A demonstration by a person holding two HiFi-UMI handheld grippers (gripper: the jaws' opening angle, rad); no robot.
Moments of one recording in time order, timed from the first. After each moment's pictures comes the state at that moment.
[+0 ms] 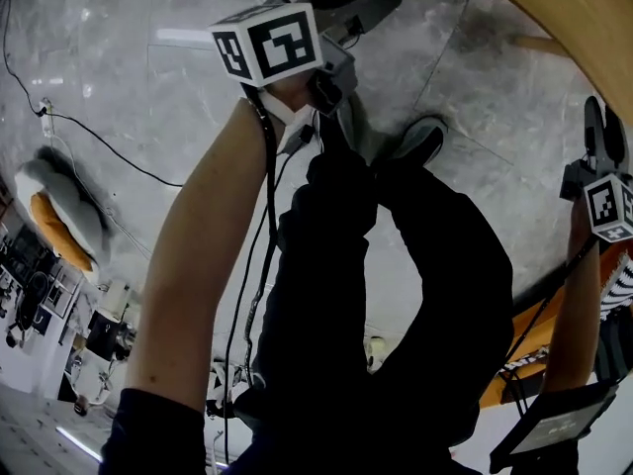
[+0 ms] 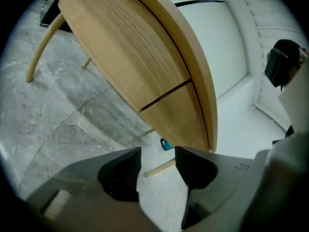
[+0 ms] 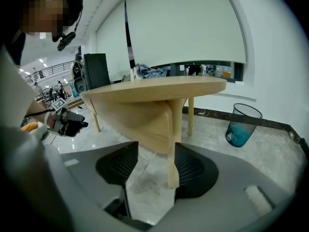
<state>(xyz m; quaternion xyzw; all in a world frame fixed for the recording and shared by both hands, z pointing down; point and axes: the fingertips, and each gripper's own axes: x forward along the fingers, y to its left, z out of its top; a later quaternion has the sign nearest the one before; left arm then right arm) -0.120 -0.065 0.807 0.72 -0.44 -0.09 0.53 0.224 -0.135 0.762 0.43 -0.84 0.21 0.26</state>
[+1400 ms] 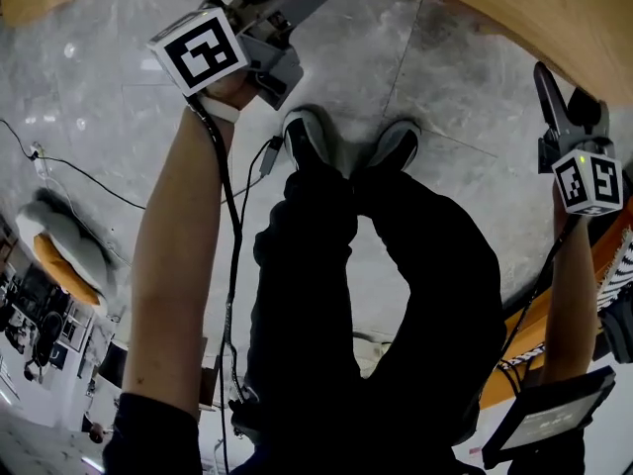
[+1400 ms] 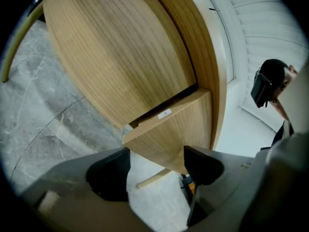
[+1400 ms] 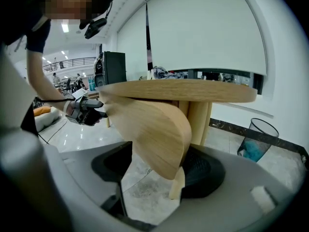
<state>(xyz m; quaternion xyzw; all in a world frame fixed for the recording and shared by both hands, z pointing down) -0.116 -0.132 0.793 0.77 -0.39 -0.14 0.49 0.187 -0.159 0.771 0.36 -0.88 0.14 0.26</state>
